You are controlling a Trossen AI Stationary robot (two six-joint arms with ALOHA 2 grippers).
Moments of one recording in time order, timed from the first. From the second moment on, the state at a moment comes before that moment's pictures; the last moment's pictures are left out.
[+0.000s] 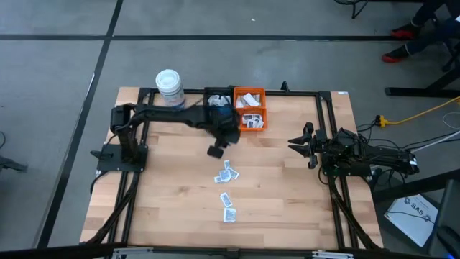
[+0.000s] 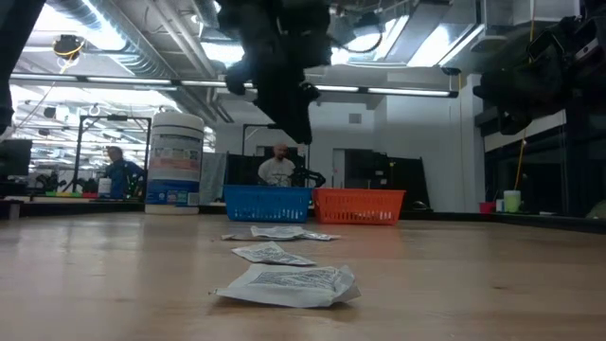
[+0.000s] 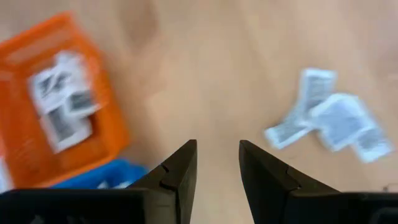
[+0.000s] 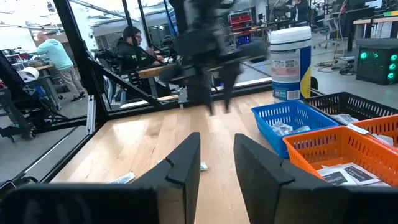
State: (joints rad) left arm 0.17 1.82 1.46 -0.74 0.08 0.52; right arm -0.13 0.02 0.01 0.02 -0.07 0.18
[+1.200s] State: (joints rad) left arm -0.30 2.01 1.46 -0.62 0.13 0.36; right arm -0.13 0.02 0.01 0.02 -0.07 0.18
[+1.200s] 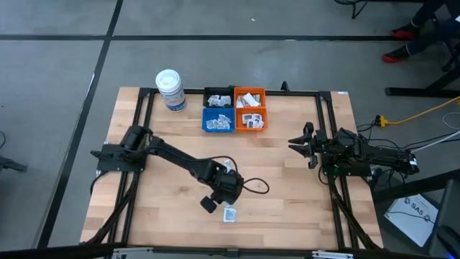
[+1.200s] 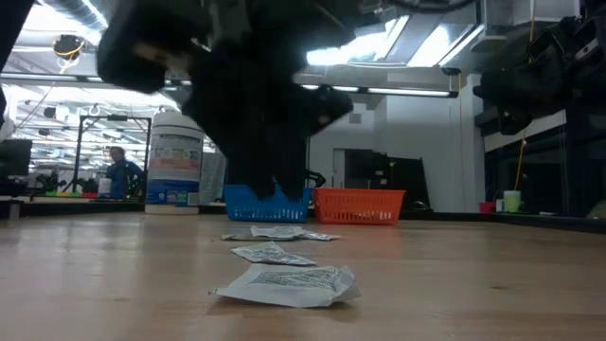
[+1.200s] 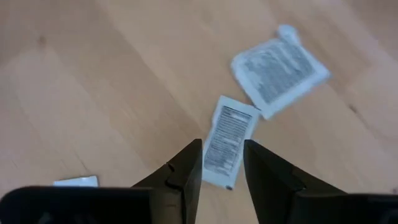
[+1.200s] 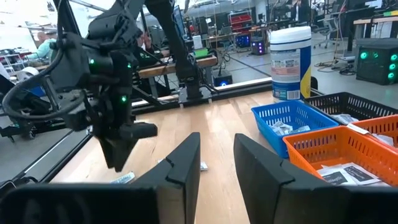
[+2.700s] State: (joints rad) left arm -0.30 2.08 1.41 -0.55 0.05 -0.02; right arm -0.13 0.02 0.01 0.02 -0.07 0.18
